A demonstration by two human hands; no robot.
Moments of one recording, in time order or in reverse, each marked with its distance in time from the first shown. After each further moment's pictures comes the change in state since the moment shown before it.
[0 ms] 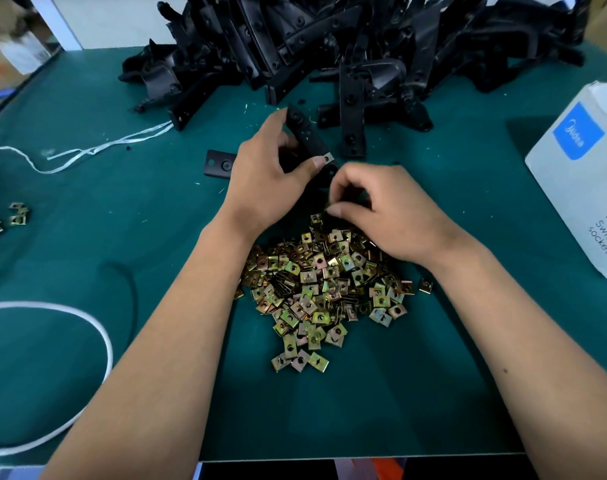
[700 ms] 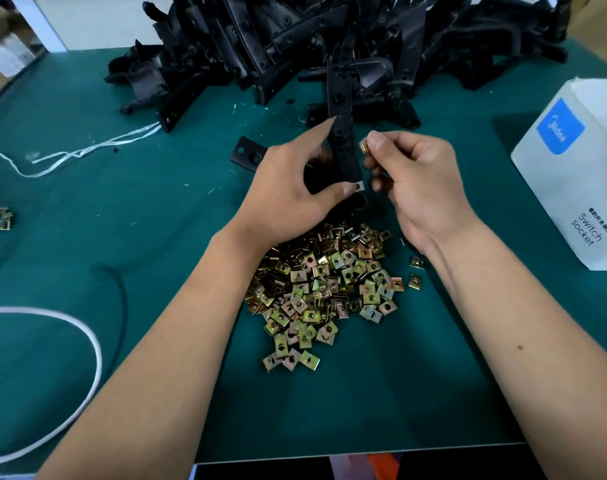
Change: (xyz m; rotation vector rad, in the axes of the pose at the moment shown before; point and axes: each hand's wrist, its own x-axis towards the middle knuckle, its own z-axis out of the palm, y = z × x) left_hand -0.011 0.020 0.016 -0.068 -0.176 0.251; right_hand 0.005 0.008 -0.008 0.836 0.504 0.324
